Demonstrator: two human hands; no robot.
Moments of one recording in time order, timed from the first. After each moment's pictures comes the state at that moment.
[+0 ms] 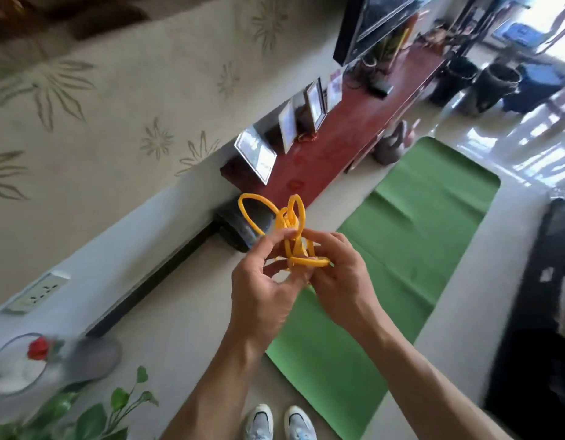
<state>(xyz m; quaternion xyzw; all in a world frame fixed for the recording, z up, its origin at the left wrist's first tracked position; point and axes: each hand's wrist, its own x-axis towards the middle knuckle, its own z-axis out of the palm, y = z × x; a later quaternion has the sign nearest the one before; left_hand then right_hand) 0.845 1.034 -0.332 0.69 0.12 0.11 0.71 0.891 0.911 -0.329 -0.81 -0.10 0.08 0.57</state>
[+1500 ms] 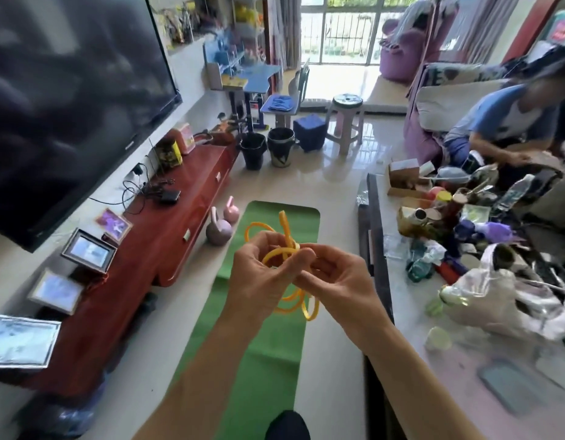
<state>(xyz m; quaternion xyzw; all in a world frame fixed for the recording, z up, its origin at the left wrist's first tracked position) 1.068 0.376 -0.114 0.67 -0.12 -0.07 0.73 1.017 0.239 -0.119 -0.63 0.04 -0.06 0.78</state>
